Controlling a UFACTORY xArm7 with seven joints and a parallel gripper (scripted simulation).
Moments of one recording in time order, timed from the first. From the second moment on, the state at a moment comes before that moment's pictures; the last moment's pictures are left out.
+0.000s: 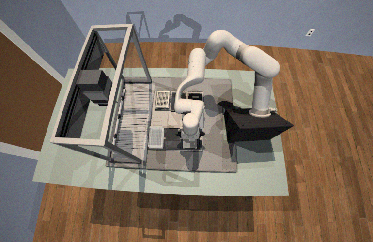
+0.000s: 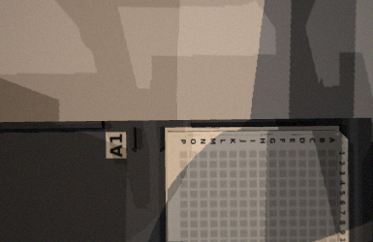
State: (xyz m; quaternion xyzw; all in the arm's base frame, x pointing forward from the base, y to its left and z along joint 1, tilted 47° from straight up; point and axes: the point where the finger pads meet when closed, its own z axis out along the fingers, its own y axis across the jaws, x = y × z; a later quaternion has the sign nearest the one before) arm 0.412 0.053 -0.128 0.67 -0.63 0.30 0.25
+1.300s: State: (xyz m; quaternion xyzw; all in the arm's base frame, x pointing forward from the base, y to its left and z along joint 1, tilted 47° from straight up) arm 0.407 0.095 -0.088 0.67 -0.63 0.30 0.25
